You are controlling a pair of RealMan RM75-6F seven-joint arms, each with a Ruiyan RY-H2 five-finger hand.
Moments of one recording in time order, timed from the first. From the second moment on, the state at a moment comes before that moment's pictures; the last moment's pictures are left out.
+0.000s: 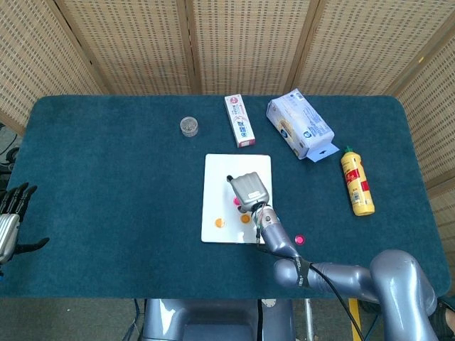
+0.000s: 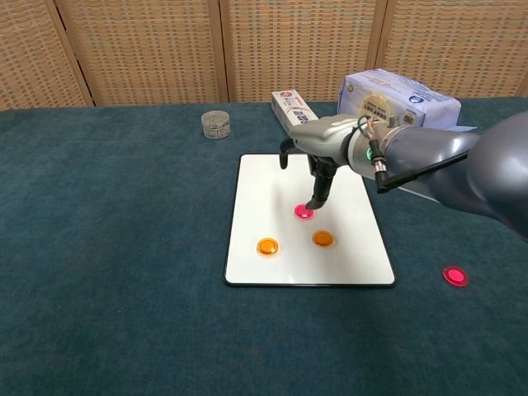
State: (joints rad) left arm -0.17 -1.08 -0.06 -1.59 1.36 1.33 0.03; right arm 1.07 -1.71 0.25 -1.40 -0.58 0.94 -0.81
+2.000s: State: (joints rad) left arm -0.15 -1.09 -0.04 -1.60 1.41 1.37 0.06; right arm 0.56 -1.45 -0.05 -1.46 -1.26 1.01 -0.30
